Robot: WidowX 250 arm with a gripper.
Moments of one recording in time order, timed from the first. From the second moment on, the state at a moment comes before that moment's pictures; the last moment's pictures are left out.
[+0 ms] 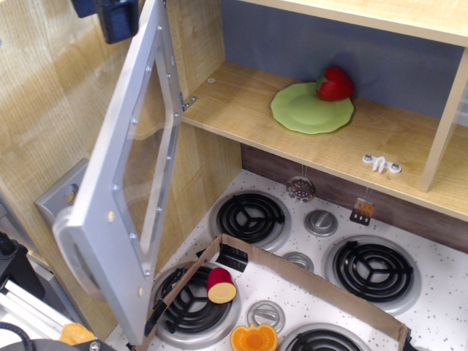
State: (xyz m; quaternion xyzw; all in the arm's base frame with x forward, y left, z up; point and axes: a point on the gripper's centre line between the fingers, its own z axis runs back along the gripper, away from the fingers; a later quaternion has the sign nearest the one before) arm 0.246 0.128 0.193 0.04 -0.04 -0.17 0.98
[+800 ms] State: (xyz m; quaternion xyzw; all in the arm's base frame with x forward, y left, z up) arm 0.239 0.128 0.150 0.08 -0.01 -0.21 0.97
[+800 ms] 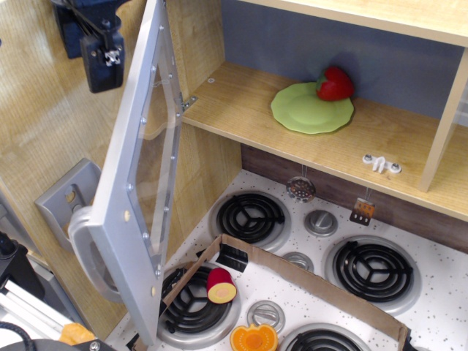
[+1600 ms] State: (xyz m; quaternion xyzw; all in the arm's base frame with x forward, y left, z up) arm 0.256 0.052 0.115 0.03 -0.10 -0.16 0.98
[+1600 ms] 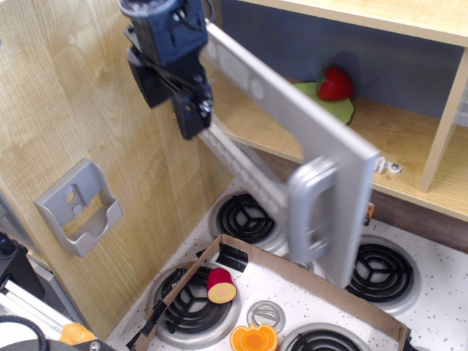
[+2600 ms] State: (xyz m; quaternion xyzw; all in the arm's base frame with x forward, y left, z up) arm 0.320 0.033 0.112 0.01 -0.23 -0.17 0.96
